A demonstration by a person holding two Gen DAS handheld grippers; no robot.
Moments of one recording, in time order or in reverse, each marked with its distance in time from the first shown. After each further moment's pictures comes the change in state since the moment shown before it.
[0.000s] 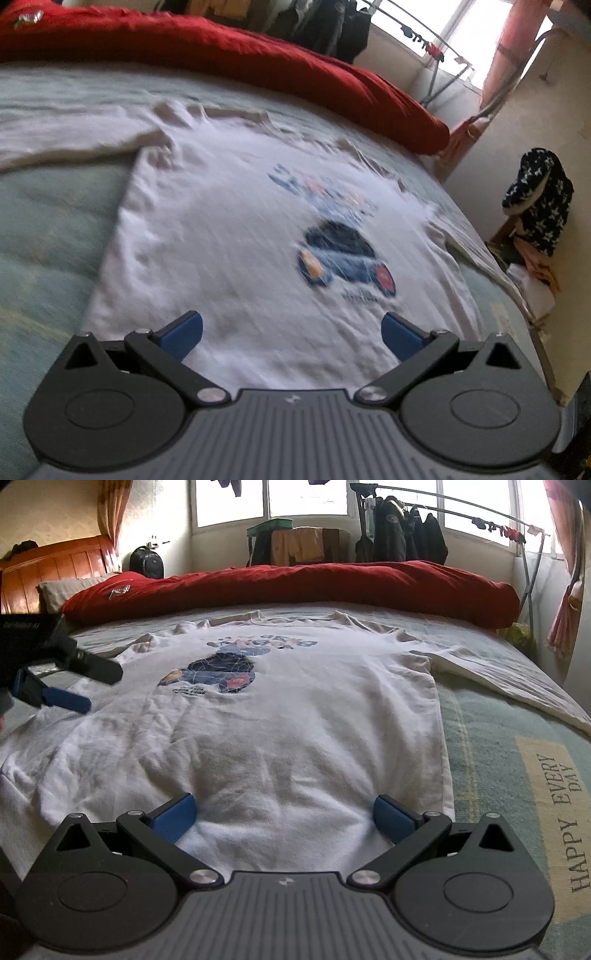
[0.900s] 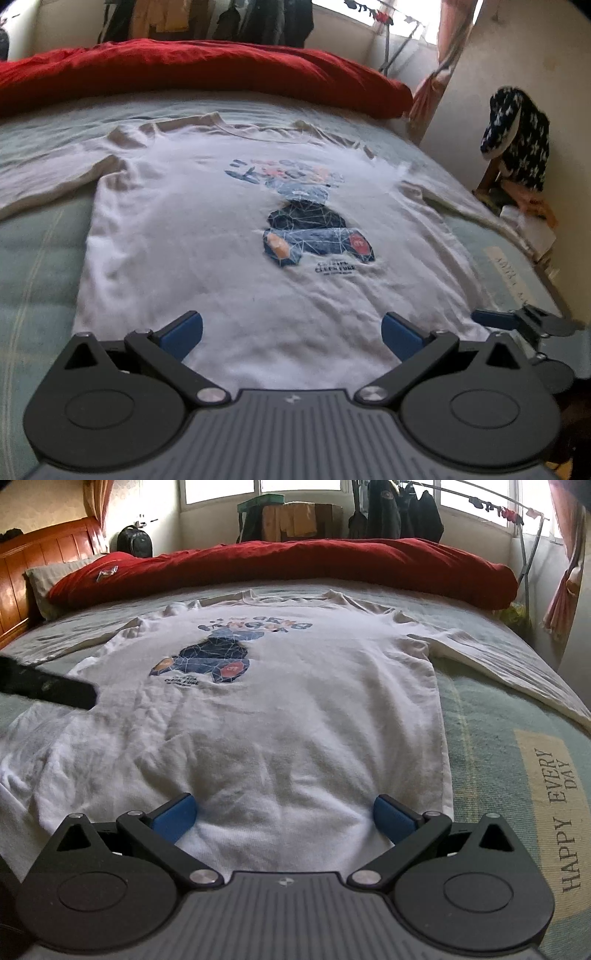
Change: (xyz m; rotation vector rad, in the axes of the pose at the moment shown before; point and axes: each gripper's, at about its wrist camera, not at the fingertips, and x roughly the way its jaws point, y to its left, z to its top) left arm 0.011 -0.031 -0.012 0.238 0.054 -0.005; right arm 0.005 0.003 0.013 0.017 0.093 -0.026
